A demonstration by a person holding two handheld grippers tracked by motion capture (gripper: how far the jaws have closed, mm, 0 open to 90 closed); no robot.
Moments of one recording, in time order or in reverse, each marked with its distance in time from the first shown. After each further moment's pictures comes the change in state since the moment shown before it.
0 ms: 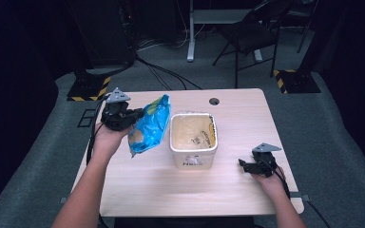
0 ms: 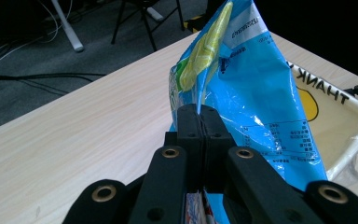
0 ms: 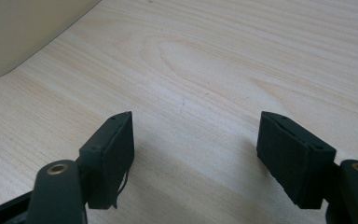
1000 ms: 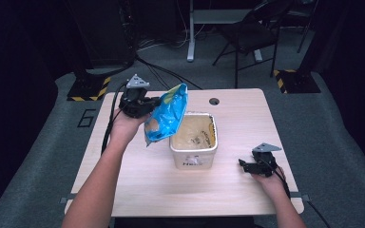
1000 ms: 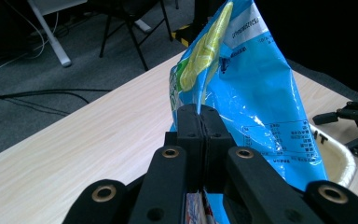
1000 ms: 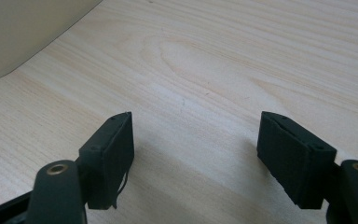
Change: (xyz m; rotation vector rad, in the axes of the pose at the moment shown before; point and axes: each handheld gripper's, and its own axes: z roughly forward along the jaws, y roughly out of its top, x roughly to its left) left arm -0.023 0.045 0.028 -0.025 -0.035 0.033; right arm 0.000 0.000 0.000 -0.002 0.004 0.003
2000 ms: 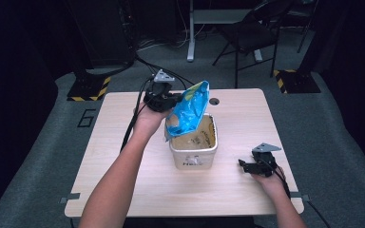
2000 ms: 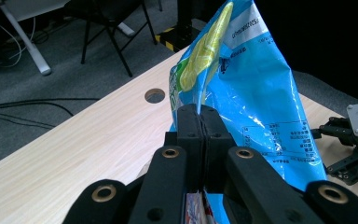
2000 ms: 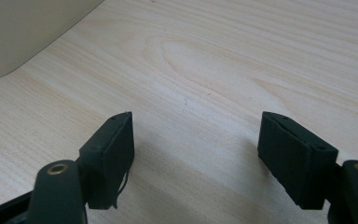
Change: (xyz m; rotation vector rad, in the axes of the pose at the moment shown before) left arm -0.031 0.029 0.045 0.004 -0.055 0.022; right arm 0.000 0.000 0.000 0.003 0.007 -0.006
